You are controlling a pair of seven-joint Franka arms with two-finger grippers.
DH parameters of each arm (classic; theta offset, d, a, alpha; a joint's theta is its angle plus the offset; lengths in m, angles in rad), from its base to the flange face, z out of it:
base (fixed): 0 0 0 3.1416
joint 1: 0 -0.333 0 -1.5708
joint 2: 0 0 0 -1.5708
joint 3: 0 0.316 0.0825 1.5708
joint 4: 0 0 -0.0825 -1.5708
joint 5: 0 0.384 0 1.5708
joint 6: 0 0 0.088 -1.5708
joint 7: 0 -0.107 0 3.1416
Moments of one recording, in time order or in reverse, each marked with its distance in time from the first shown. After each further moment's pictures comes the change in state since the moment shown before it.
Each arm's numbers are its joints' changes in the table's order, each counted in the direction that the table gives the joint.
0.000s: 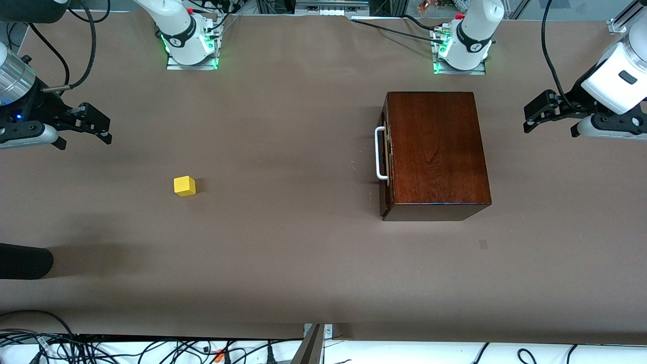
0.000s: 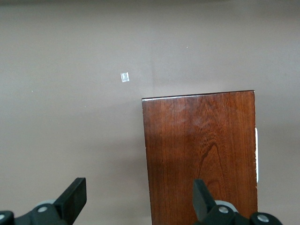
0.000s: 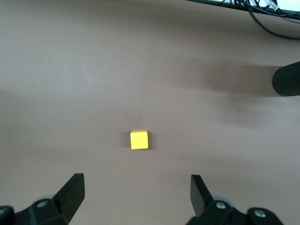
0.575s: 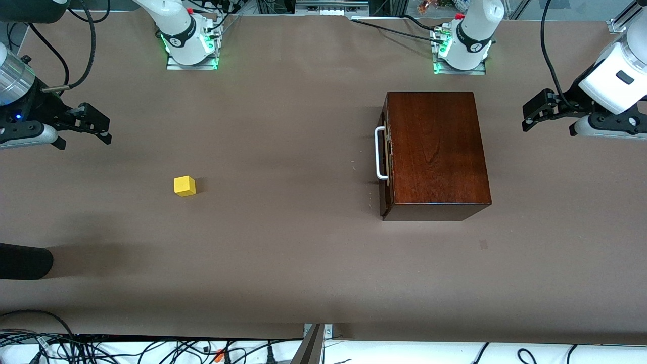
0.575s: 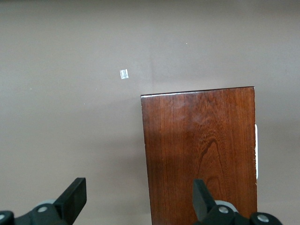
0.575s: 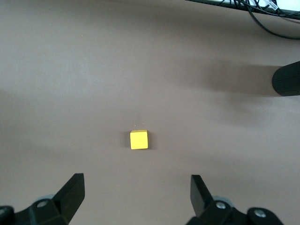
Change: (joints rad) left arm 0.001 0.000 -0.006 -0.001 0.000 -0.013 0.000; right arm 0.000 0.000 -0.001 0.000 0.000 0.000 0.000
